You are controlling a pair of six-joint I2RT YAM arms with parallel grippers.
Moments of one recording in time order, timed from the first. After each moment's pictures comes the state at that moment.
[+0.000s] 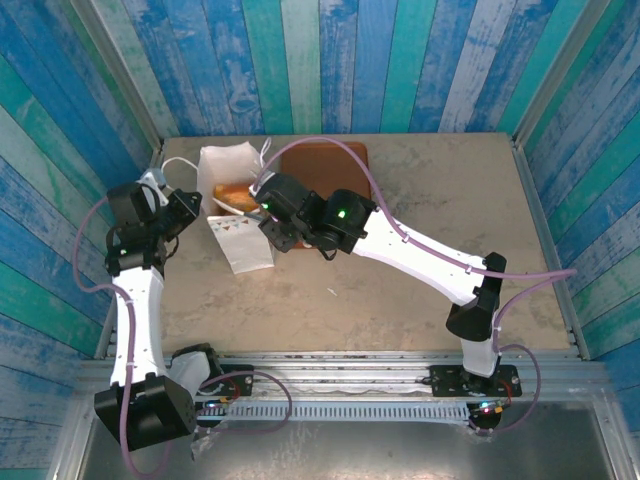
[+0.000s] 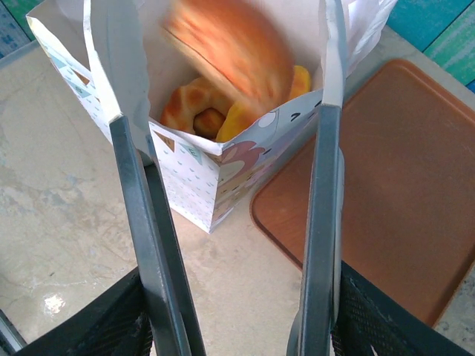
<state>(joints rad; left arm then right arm) 0.28 1.00 0.94 -0.44 0.51 -0.55 1.13 1.92 2.11 -1.00 0.33 0.20</state>
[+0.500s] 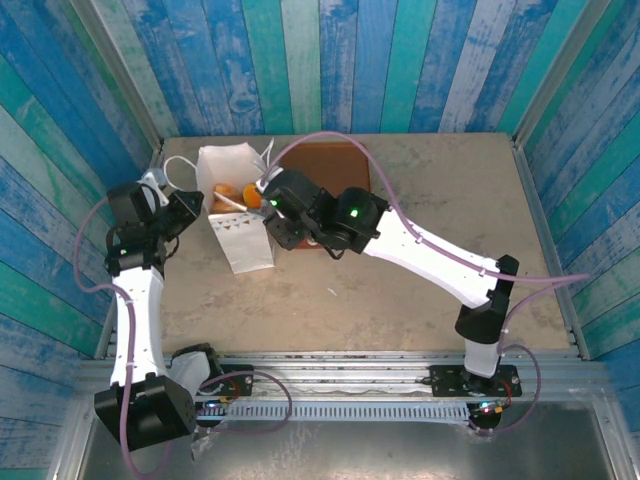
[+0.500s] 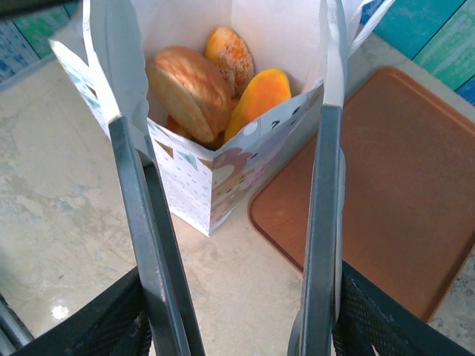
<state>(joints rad) 0.28 1.00 0.94 -0.44 0.54 -0.57 1.13 1.86 2.09 -1.00 0.34 0.21</state>
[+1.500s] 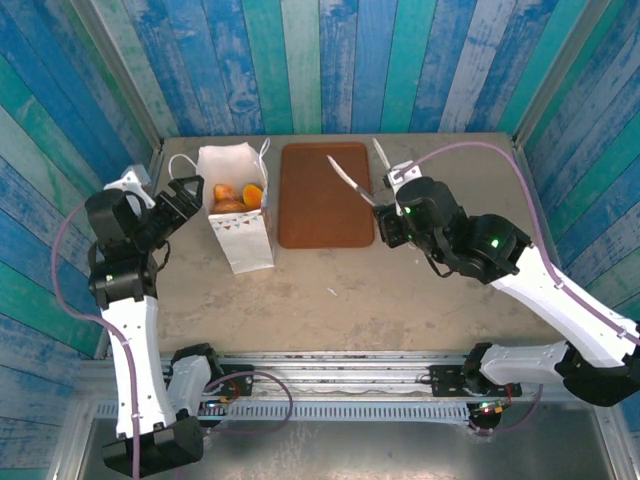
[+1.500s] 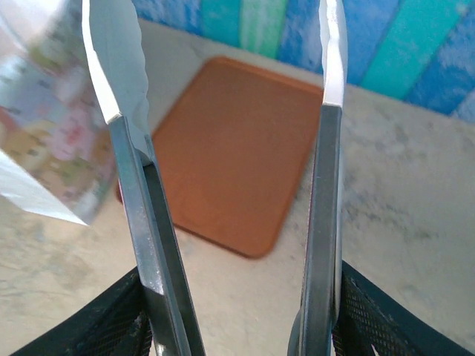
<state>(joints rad) 0.28 0.83 1.07 -0.59 0.51 -0.61 0.91 1.19 1.43 -0.91 0.44 0.30</state>
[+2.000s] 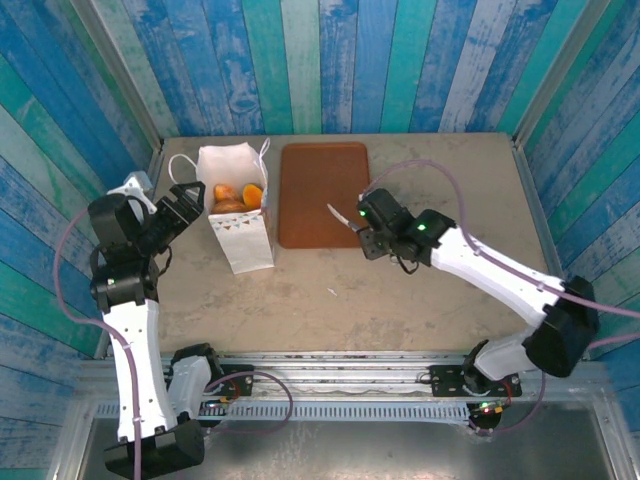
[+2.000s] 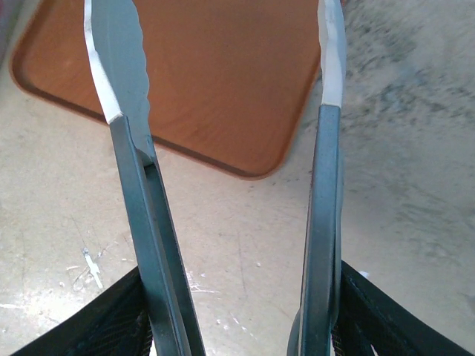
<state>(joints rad) 0.28 0.81 1.05 -0.62 0.50 -0.62 0.80 1.46 1.23 -0.80 0.30 0.33</state>
